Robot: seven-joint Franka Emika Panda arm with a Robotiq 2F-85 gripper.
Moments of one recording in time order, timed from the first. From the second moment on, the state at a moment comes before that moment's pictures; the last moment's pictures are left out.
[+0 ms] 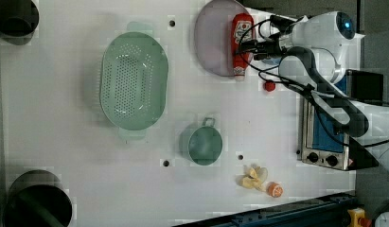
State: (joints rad) arm -0.03 0.83 0.10 -1.53 -0.11 0.75 -0.61
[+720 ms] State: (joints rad) arm -0.02 0.86 0.09 -1.52 -0.11 0.87 -0.62
